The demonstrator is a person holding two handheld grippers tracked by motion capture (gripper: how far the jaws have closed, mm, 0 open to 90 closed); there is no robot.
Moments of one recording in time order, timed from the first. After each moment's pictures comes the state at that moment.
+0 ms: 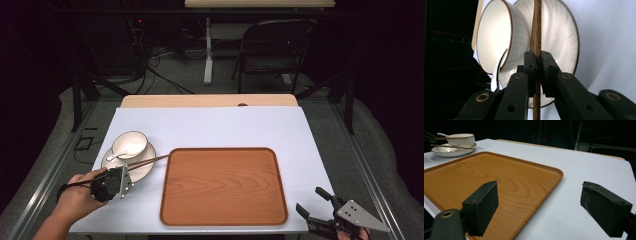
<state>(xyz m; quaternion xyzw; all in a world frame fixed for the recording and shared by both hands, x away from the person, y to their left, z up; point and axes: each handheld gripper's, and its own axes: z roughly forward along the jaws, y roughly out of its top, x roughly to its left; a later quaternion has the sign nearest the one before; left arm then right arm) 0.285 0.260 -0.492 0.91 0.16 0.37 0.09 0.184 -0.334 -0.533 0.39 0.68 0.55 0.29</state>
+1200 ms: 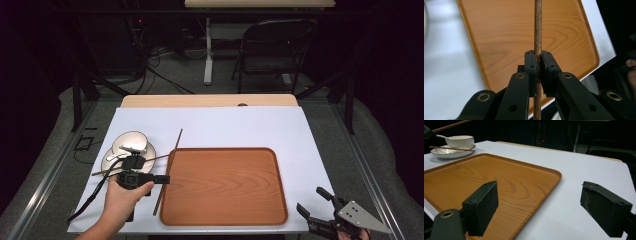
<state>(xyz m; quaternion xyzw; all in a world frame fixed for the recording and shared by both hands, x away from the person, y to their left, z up) 0.299 0.191 -0.454 0.72 0.58 -0.11 0.35 0.183 -0.335 -0.533 0.38 0.68 0.55 0.30</state>
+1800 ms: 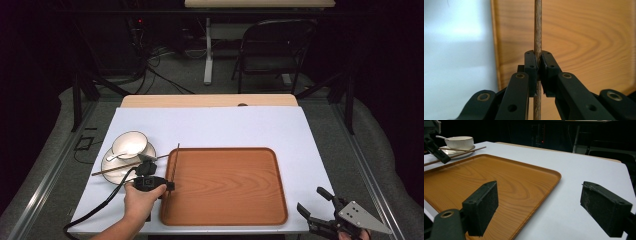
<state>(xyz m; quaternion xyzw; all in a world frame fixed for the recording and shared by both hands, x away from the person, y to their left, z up) 0.319 0.175 -0.519 0.69 0.67 -0.10 0.27 0.182 -0.336 -0.533 0.38 0.68 0.55 0.30</state>
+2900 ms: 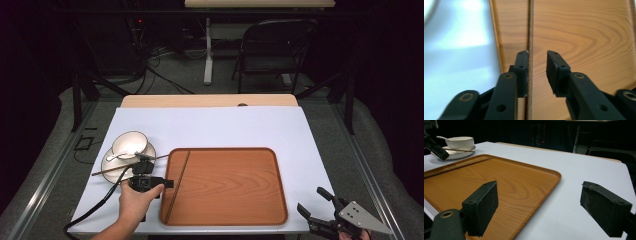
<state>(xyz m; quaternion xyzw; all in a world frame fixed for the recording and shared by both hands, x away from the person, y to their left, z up) 0.310 0.186 -0.495 0.71 0.63 -0.06 0.30 0.182 -0.336 -0.533 0.39 0.67 0.55 0.30</state>
